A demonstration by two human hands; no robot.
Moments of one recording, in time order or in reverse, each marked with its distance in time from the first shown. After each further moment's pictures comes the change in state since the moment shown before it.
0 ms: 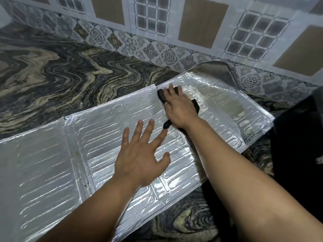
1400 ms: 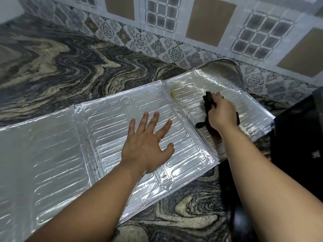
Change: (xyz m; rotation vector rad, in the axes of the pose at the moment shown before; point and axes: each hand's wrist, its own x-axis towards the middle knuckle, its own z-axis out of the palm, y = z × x) left_hand 0.001 0.000 0.004 -0.033 0.006 -0.004; right_hand -0.065 0.064 -0.024 0.176 0.306 0.487
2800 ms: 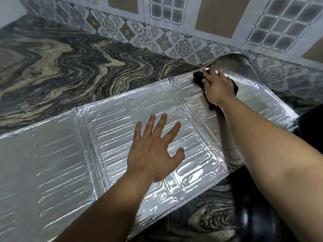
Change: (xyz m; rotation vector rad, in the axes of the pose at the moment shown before) left_hand 0.000 -0.001 -0.002 0.002 0.004 -0.003; right_hand 0.094 -0.028 0.040 -0.240 -0.174 -0.246
